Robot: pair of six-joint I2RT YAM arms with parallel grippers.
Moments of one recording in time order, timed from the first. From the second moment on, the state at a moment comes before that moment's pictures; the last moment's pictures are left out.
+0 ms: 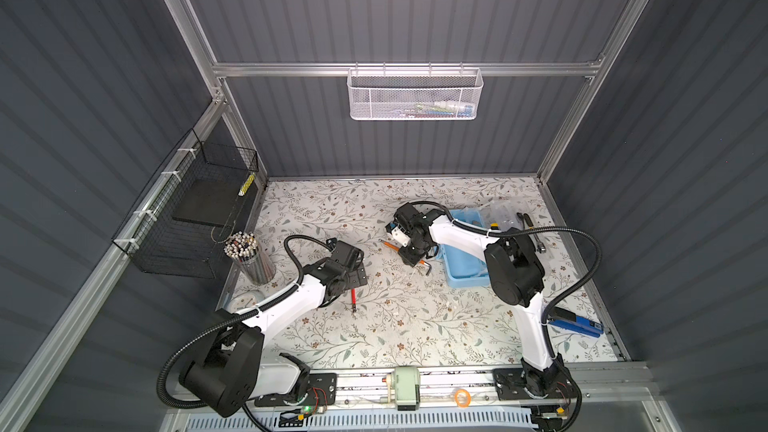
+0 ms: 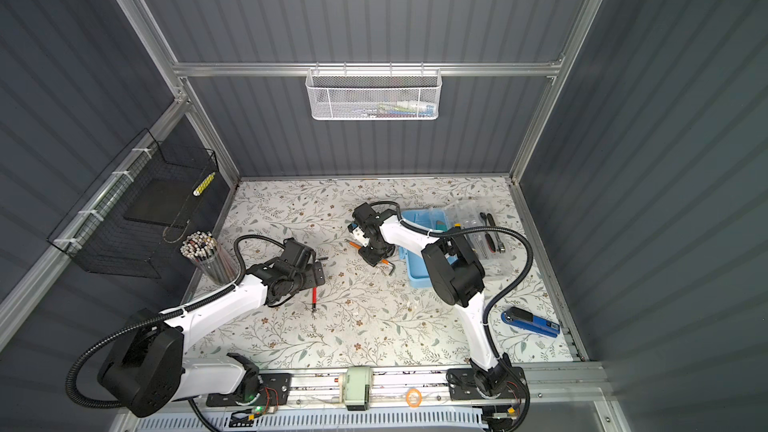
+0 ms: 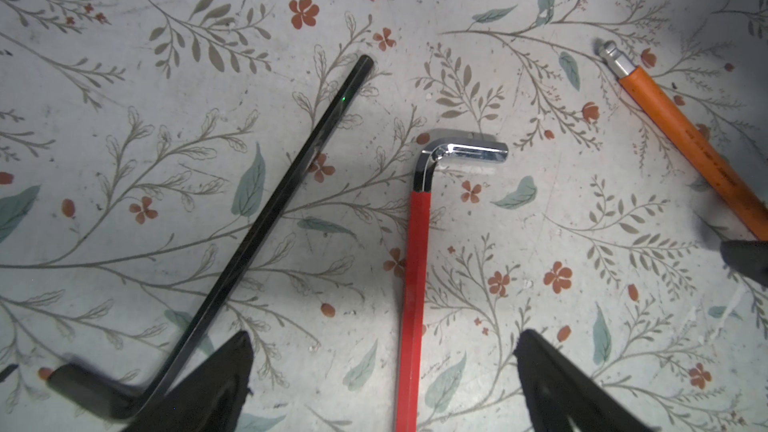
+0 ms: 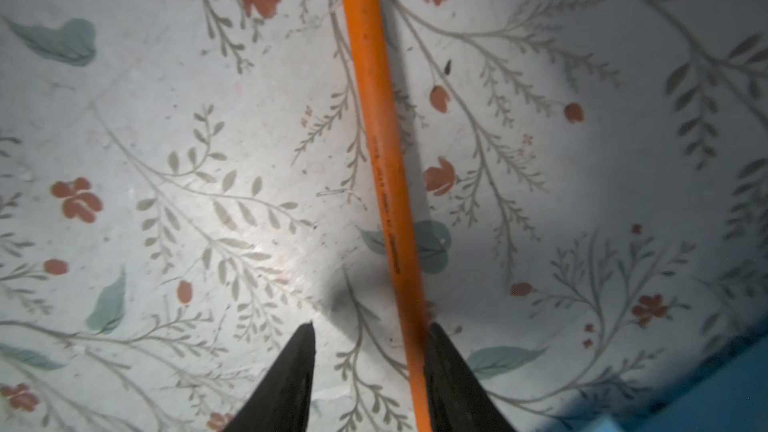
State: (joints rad) left arm -0.53 1.32 0.71 -0.46 -0.25 -0.67; right arm 0.70 2.19 1.69 -0.82 -0.03 -0.15
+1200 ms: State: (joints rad) left arm -0.53 1.34 0.71 -0.46 -0.24 -0.67; right arm 0.69 2.19 1.68 -0.83 -0.07 -0.10
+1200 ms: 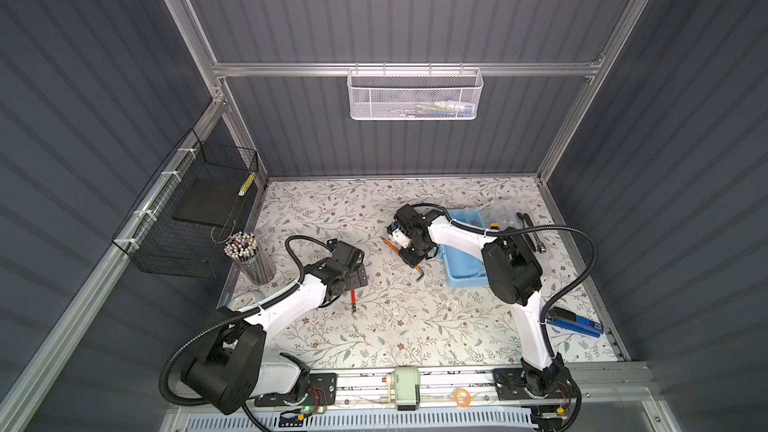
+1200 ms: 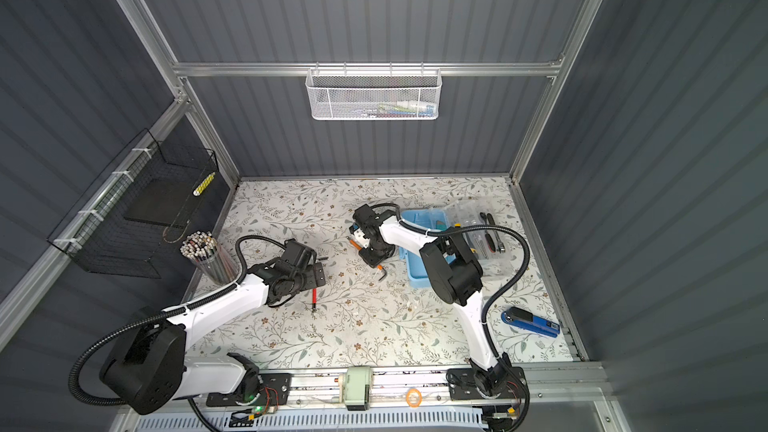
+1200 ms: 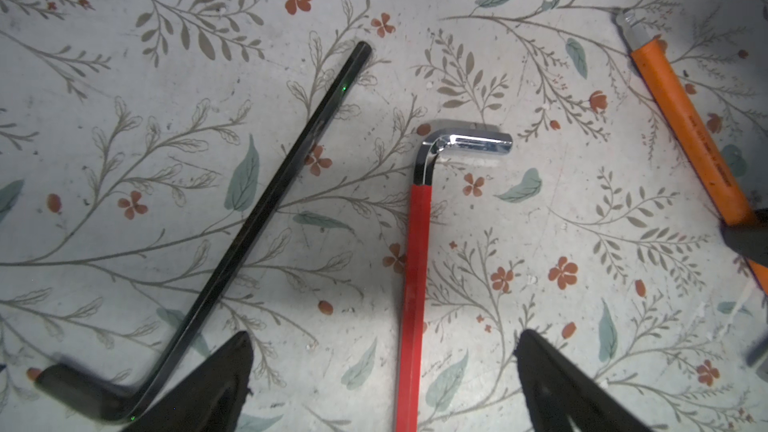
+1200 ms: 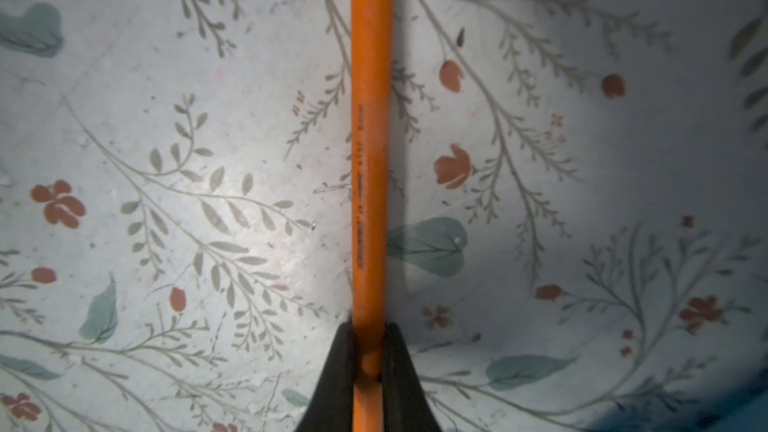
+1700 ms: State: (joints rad) left arm -0.53 1.34 0.71 -0.46 -0.22 -0.66; right arm 0.66 1.95 1.61 -0.82 -0.10 0.02
